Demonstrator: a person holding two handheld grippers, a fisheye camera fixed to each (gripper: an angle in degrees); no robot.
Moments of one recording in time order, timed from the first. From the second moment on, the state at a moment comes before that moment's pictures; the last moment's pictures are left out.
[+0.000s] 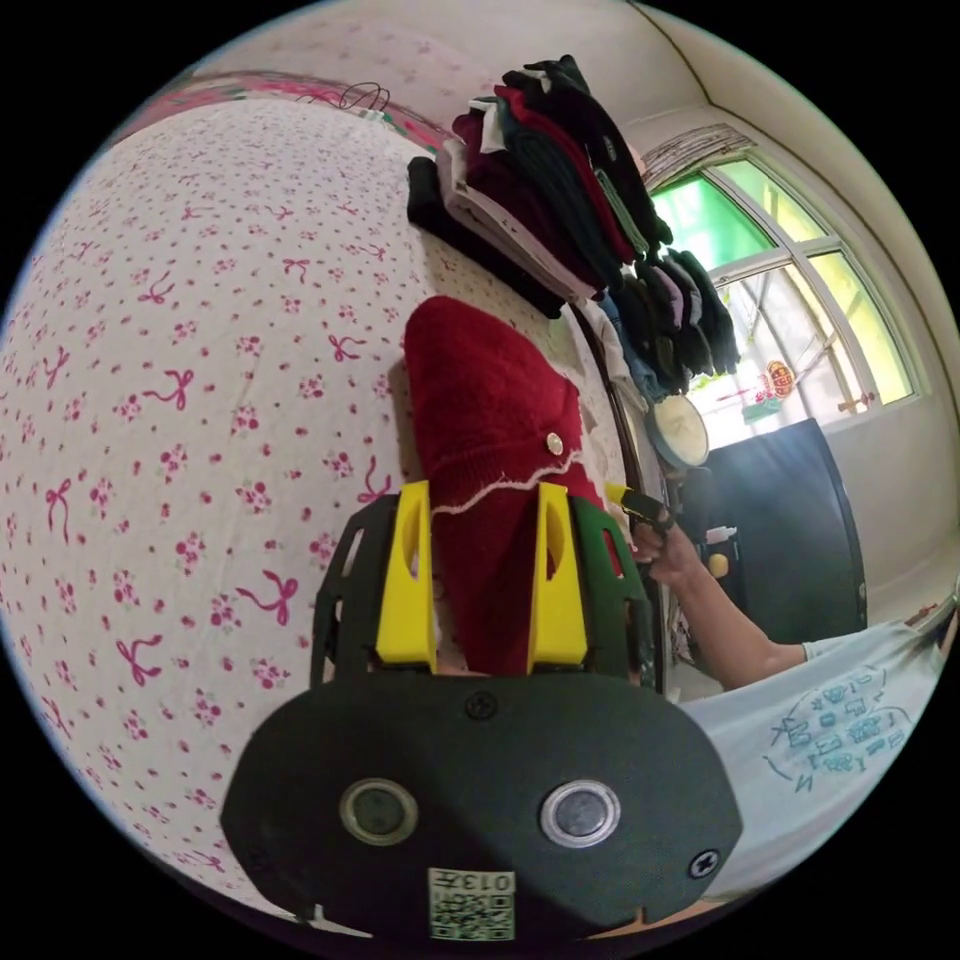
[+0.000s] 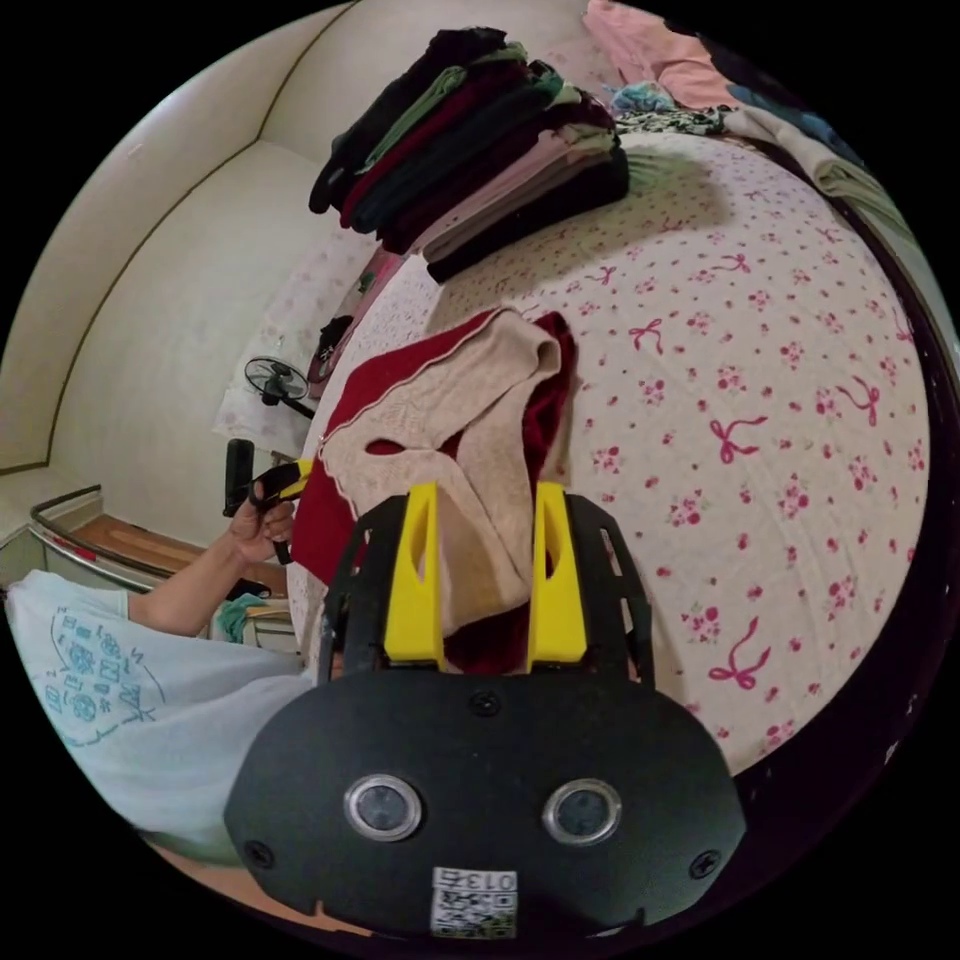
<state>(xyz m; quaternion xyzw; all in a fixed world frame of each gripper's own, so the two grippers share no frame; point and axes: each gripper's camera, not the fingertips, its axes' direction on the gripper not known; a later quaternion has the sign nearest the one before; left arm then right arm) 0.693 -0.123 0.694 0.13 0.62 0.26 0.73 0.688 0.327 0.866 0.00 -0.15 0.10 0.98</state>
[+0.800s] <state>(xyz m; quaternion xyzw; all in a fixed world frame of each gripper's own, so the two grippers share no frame) 0.652 -0.177 0.665 0.17 0.58 0.26 0.75 0.664 0.245 0.844 -0.04 -0.09 0.08 0.99</state>
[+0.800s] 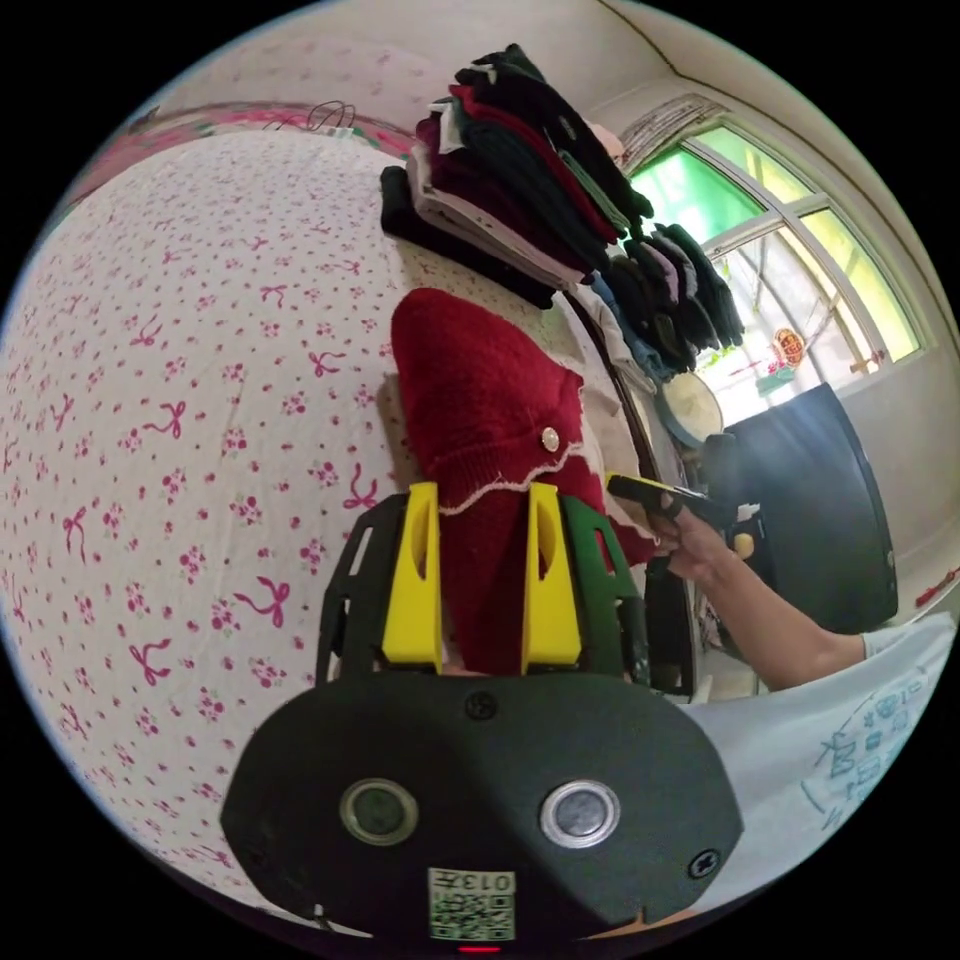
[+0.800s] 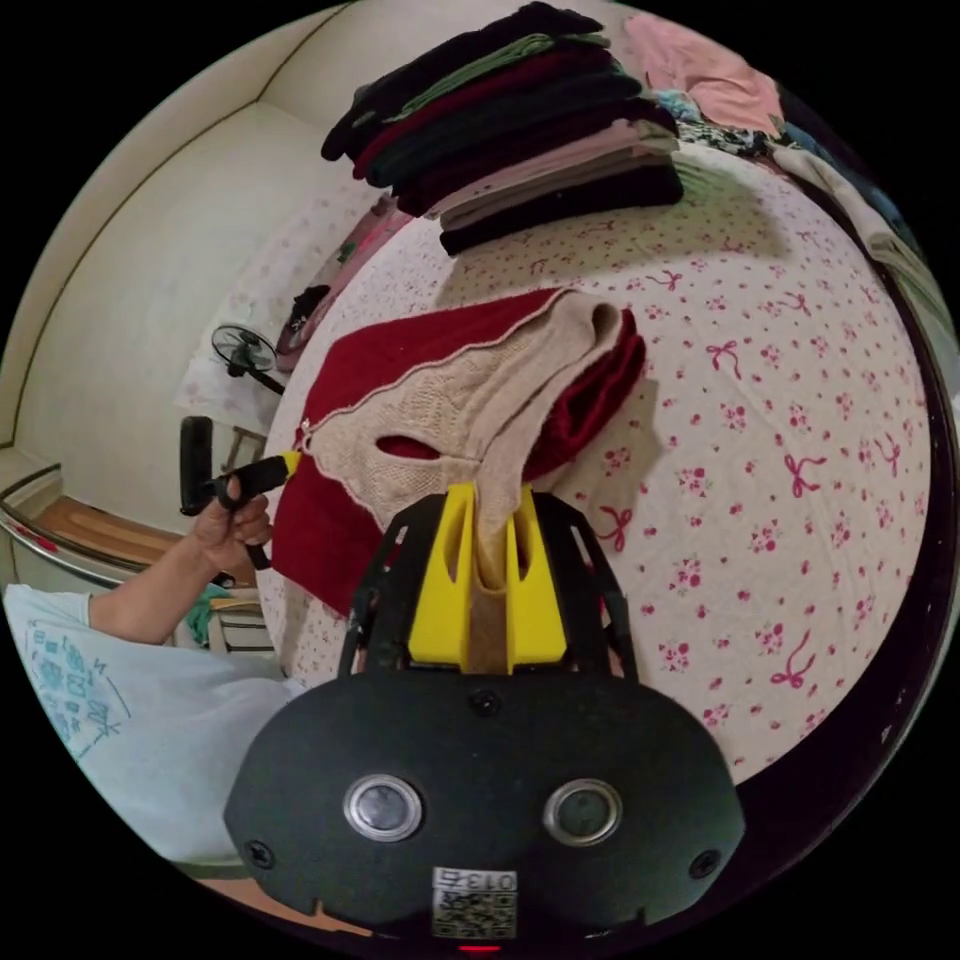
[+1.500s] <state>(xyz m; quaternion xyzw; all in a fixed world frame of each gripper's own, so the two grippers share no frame) 0.567 -0.159 0.457 0.36 0.60 0.32 0.64 0.617 0.157 0.633 0.15 0.00 -0.04 0.99</state>
